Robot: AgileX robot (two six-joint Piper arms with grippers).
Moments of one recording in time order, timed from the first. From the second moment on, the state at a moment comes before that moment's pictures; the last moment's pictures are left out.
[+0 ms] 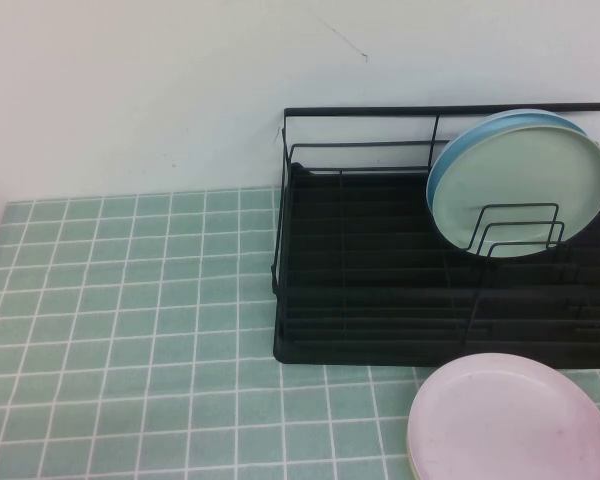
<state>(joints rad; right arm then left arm) -0.09 -0.01 0.02 0.05 0.41 -0.26 0.08 -0.01 0.01 -0.07 0.37 0.07</state>
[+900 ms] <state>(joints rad) -0.09 -0.01 0.02 0.04 0.41 -0.26 0.08 -0.01 0.01 -0.07 0.37 0.07</state>
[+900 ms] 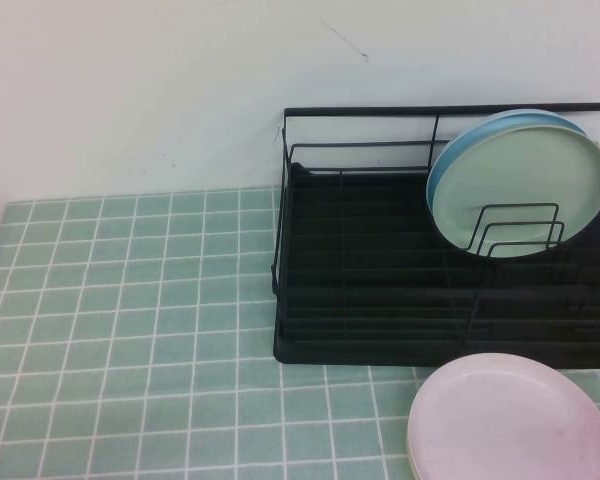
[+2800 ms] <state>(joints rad) -0.09 0.88 -0.62 0.86 0.59 -1.08 0.08 -0.01 0.01 -0.07 0.37 0.07</state>
